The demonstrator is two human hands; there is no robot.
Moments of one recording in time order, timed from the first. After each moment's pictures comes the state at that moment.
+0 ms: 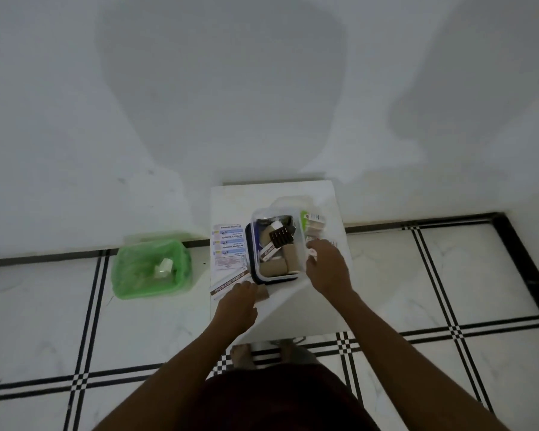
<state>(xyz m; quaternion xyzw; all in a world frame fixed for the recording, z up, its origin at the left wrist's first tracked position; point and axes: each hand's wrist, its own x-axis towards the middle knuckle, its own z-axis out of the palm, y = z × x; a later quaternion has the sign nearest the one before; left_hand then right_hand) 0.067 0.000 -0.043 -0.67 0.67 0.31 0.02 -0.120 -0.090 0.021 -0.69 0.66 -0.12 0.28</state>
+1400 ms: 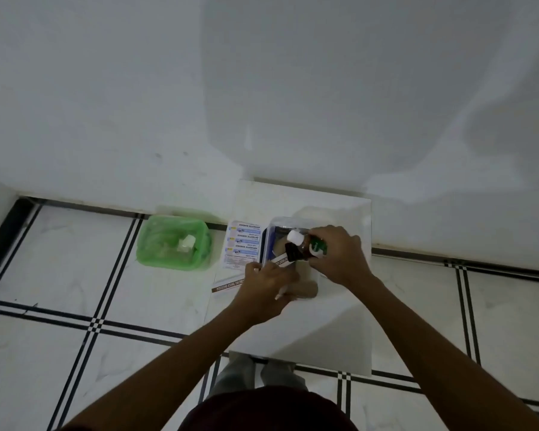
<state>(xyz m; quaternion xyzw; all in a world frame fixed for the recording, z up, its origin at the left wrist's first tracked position) 0.031 -0.057 -0.023 -0.66 0.70 0.22 -0.14 -0.119 -0.190 0.021 -0.83 0.48 -0.03 0.27</state>
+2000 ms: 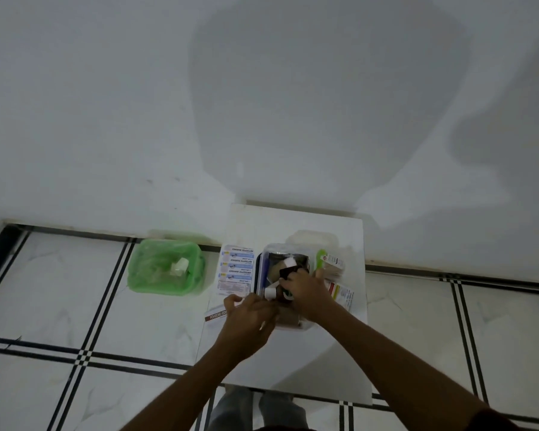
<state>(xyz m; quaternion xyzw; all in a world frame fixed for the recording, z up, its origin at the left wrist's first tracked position) 0.043 -0.042 -0.036 -0.68 0.69 0.19 -0.14 -0.092 -0.175 -0.028 -0.91 0.33 0.21 0.15</state>
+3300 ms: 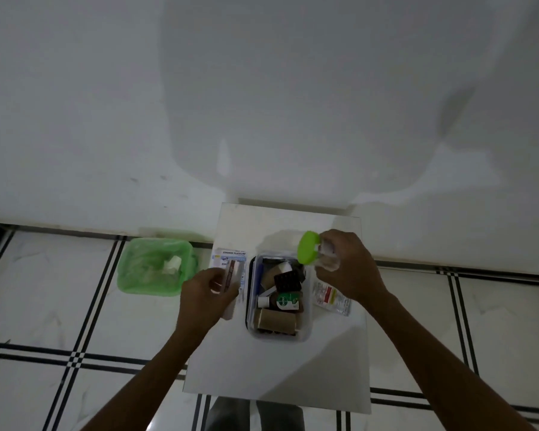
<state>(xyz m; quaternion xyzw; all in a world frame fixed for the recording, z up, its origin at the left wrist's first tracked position) 0.100 -0.085 -0.001 -0.81 0.40 0.28 -0.33 -0.143 -0.246 0.008 -0.86 0.43 -0.16 0.24</state>
